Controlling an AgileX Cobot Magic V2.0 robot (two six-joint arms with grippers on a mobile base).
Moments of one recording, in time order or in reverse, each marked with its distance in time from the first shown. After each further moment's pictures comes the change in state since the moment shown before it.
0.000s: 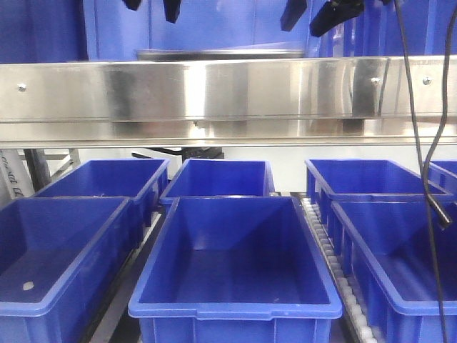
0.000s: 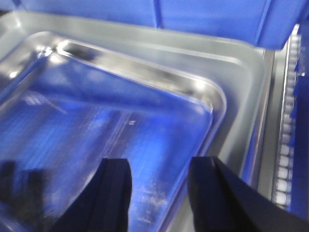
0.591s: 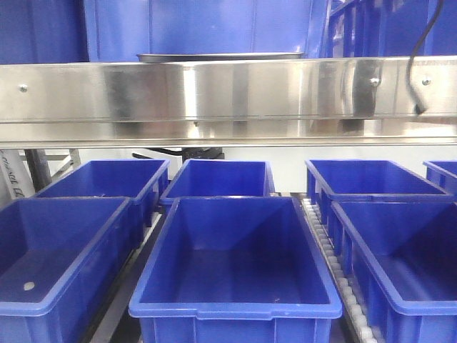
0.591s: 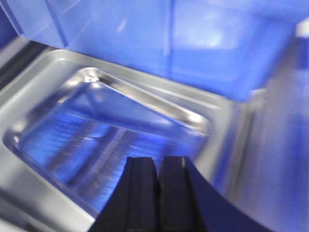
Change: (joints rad) left arm 0.000 -0.193 -0.181 0.046 0.174 0.002; right arm 0.000 -0.147 -0.249 -0.146 0.315 -0.002
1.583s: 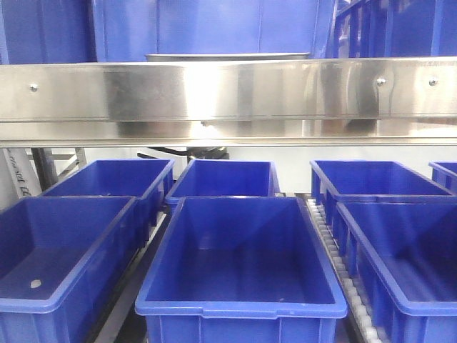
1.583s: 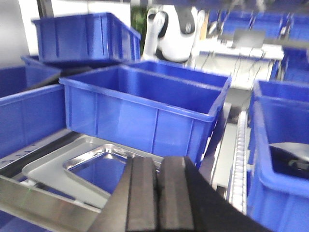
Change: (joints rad) left arm -0.091 -1.106 1.042 -0.100 -0.559 0.087; right arm 0.000 -1.102 0.849 -0.034 -0.357 -0.050
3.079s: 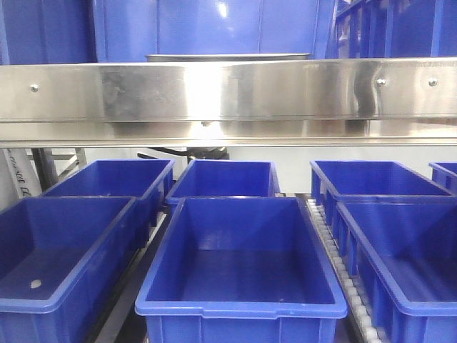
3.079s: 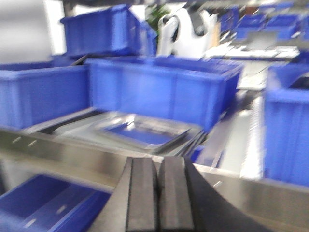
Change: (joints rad) left arm 0.000 -0.766 0.566 -0.080 0.097 0.000; right arm -0.034 -0.513 0.452 0.083 -0.012 -0.002
